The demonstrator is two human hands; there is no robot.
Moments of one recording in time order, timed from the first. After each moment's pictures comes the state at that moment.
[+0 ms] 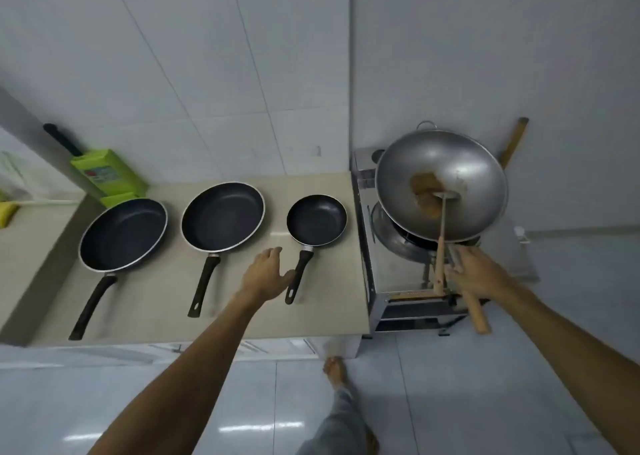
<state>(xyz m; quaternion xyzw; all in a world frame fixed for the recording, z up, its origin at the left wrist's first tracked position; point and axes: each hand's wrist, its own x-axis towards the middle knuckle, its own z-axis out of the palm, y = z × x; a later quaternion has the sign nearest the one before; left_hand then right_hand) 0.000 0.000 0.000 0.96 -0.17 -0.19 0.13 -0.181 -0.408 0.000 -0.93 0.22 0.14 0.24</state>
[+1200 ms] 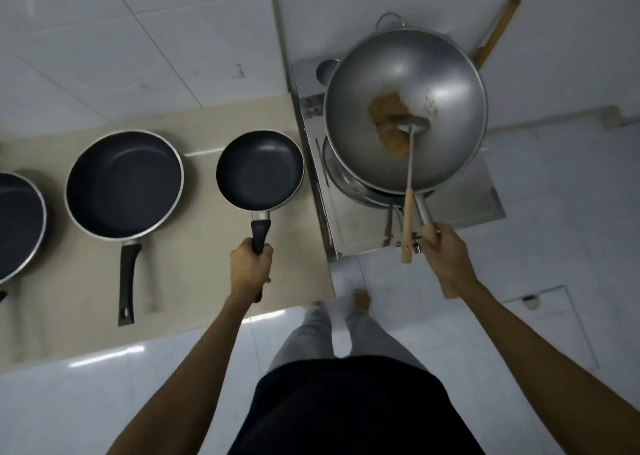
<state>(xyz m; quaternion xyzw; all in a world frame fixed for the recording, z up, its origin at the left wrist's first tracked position) 0.022 -0.087 -0.089 0.90 0.03 -0.26 0.34 -0.181 -0.410 -0.076 -0.77 0.46 0.03 0.44</state>
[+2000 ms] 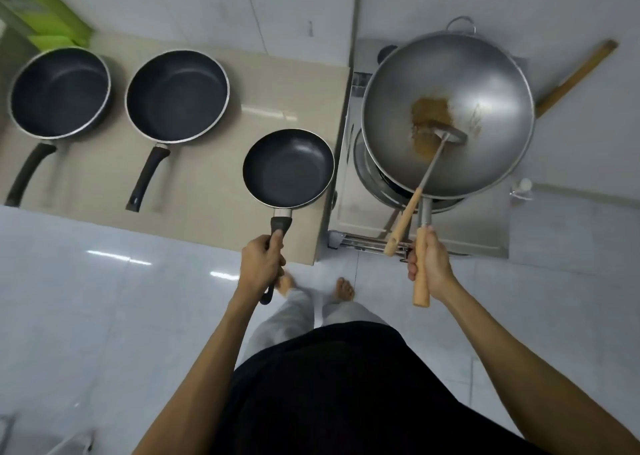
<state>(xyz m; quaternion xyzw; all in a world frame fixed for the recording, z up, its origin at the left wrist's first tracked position) -0.129 -0.119 -0.053 0.84 0.18 -0.22 0.47 -0.193 -0.450 -0.089 -0.56 0.47 0.16 0.66</state>
